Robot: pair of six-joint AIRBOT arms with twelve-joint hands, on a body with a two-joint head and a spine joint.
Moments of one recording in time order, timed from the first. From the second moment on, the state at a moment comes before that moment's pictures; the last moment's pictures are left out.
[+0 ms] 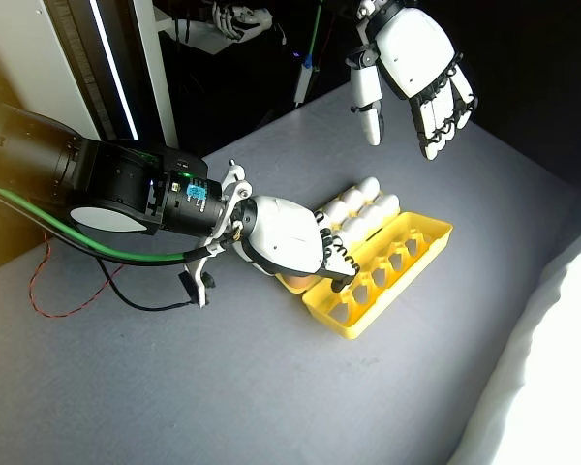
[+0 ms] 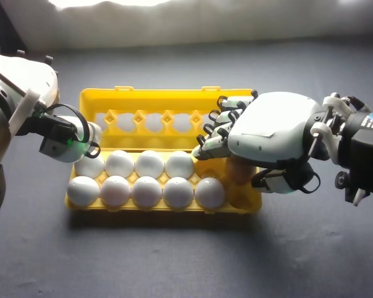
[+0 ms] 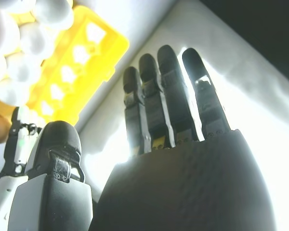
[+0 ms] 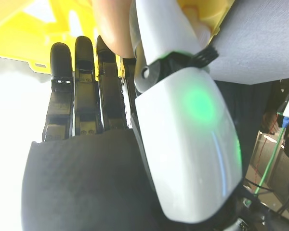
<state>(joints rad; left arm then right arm) -0.07 -0.87 0.53 1.35 1.22 -0.36 -0.27 -1.20 1.07 0.21 0.24 -1.43</state>
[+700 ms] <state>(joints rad) -0.07 -0.87 0.53 1.35 1.22 -0.36 -0.29 -1.21 1.11 0.21 0.29 -1.43</state>
